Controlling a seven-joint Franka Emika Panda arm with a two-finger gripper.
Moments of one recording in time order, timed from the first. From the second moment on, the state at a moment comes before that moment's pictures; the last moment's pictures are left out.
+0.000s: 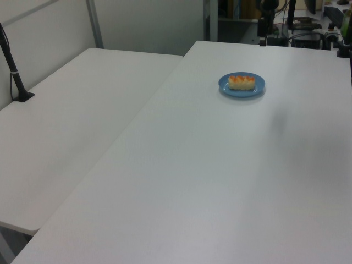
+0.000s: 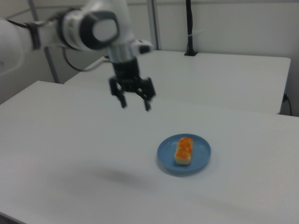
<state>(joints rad) -0.02 0.14 -0.19 -1.59 -0.09 1.72 -0.21</state>
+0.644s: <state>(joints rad) -0.16 0.46 -0.21 -1.57 -0.03 2.04 -0.31</state>
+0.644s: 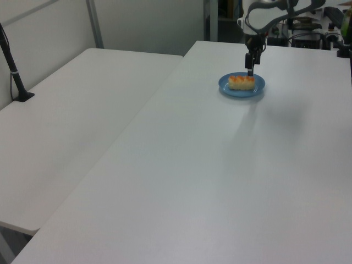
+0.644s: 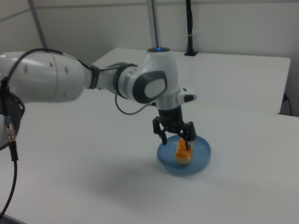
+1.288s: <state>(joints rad) -0.16 0.59 -0.21 -1.56 -0.03 2.28 -0.30</state>
